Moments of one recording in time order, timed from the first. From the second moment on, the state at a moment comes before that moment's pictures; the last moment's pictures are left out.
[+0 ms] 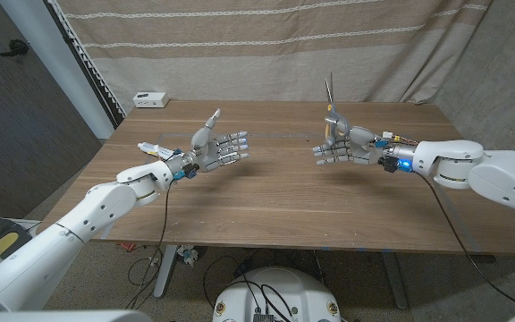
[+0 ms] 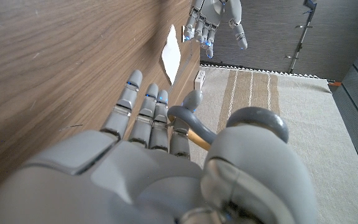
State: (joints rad) left arm 1.04 0.83 0.26 -1.82 -1.15 0.24 -0.22; left_hand 0.25 -0.10 0.00 -0.13 0.26 0.67 -0.04 0.28 0.34 0.63 -0.07 0.65 0.46 0.71 -0.07 0.50 0.31 0.40 0.06 0.84 0.19; right arm -1.12 -1.12 -0.13 -2.08 1.12 -0.37 0.25; right_hand 0.64 0.05 -0.28 0.03 0.46 0.41 0.12 1.36 1.00 0.44 0.18 0.25 0.21 0.43 0.10 0.30 0.19 0.43 0.19 0.44 0.18
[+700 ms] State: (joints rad) left arm 1.05 0.82 0.24 -1.76 -1.02 0.09 -0.24; left_hand 0.34 0.00 0.05 -0.13 0.23 0.63 -0.07 0.26 0.31 0.47 -0.07 0.51 0.39 0.48 -0.04 0.41 0.28 0.30 0.05 0.77 0.19; right arm -1.13 -1.13 -0.14 -2.08 1.16 -0.40 0.26; right_hand 0.63 0.05 -0.28 0.03 0.47 0.32 0.14 1.36 1.03 0.38 0.20 0.22 0.21 0.39 0.11 0.25 0.19 0.43 0.20 0.39 0.18
